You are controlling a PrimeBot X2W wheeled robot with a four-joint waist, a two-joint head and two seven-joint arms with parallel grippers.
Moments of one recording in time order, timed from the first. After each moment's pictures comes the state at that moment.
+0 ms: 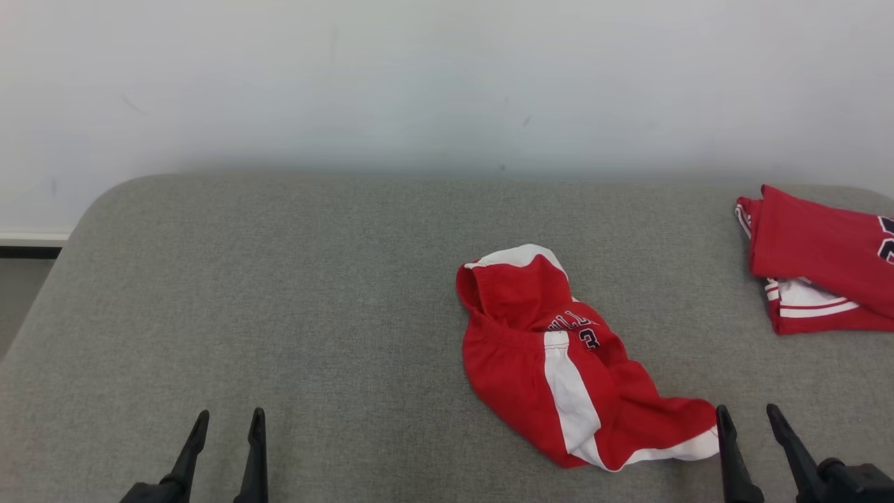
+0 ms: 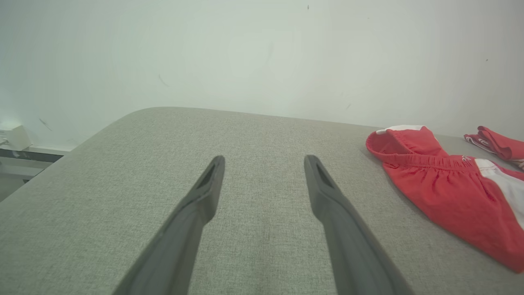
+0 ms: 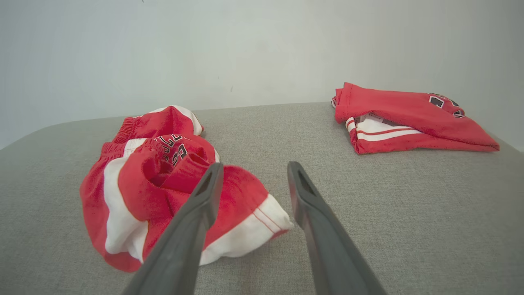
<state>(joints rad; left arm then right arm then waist) 0.00 0.12 -0.03 0.23 -0.24 -0.13 -0.26 0.09 -0.16 -0.02 0.18 0.25 0.13 -0.20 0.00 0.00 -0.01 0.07</state>
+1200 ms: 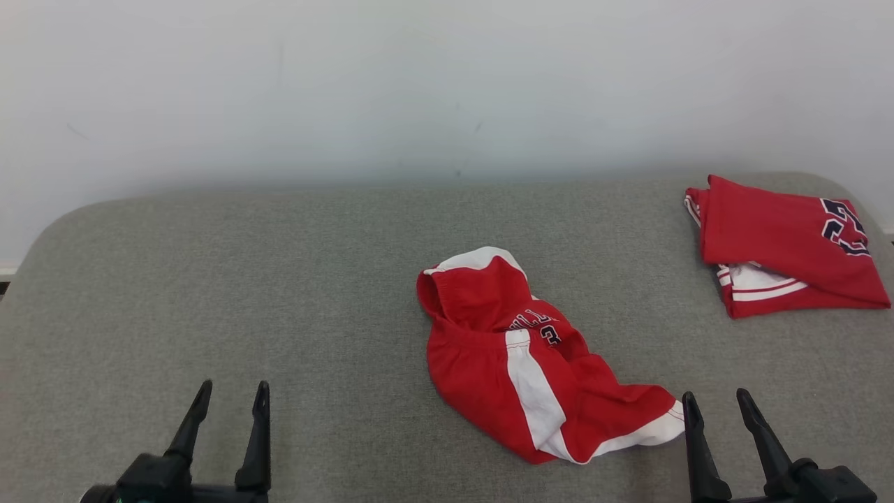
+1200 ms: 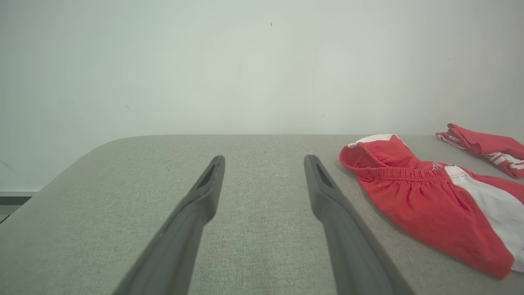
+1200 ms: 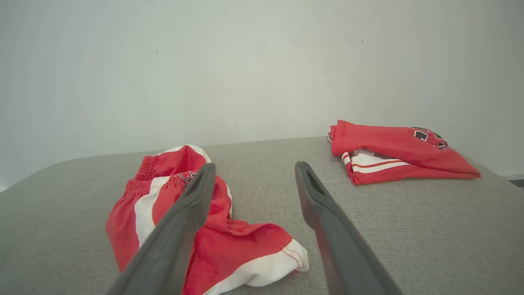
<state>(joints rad) -0.03 0.15 -0.05 0.21 -0.22 -0.13 -0.26 0.10 -0.09 0.02 0.09 0.20 0.13 -0.24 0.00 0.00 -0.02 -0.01</state>
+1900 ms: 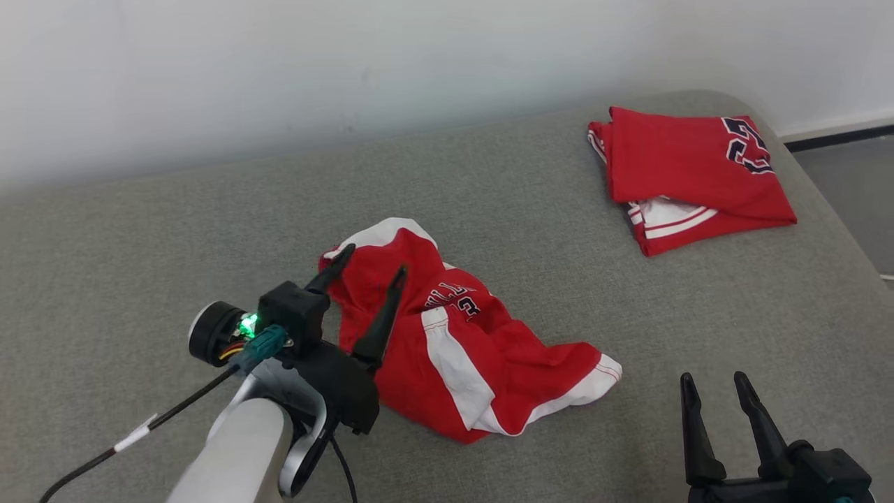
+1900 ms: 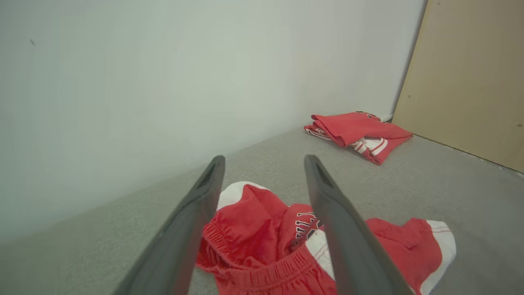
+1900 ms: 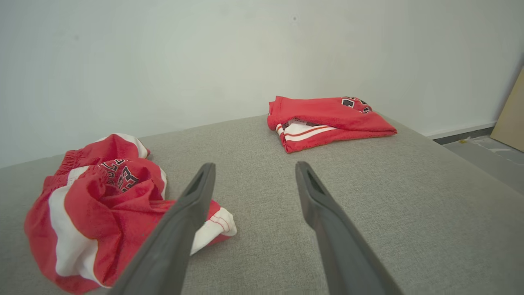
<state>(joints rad) -0.49 0.19 -0.43 0.31 -0.32 -0.13 -0.07 0.04 -0.07 0.01 0.13 0.20 0.13 -0.26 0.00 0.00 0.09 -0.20</state>
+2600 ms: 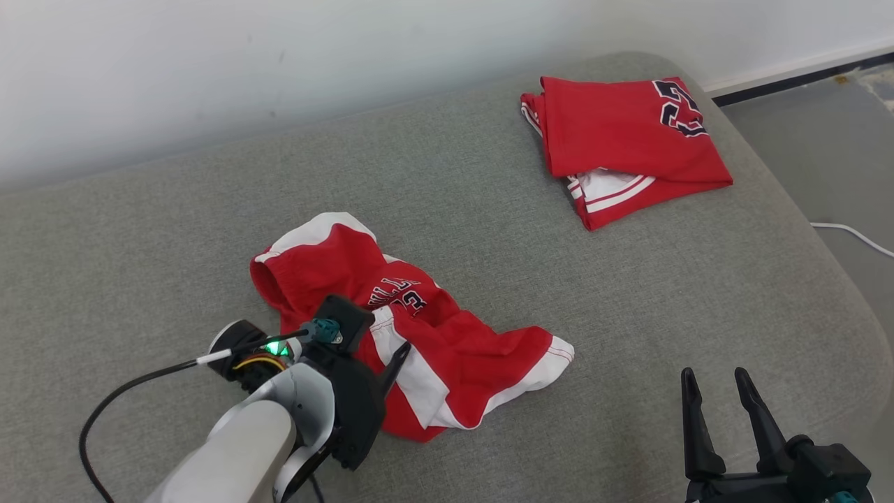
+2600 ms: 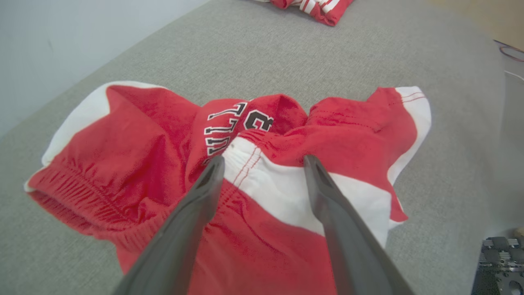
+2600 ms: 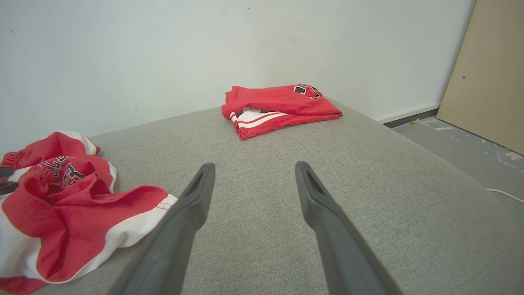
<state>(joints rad) -0.61 0.32 -0.73 0.40 -0.48 -0.13 0.25 0.02 -0.06 0.00 0.16 0.21 0.13 -0.26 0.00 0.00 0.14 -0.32</state>
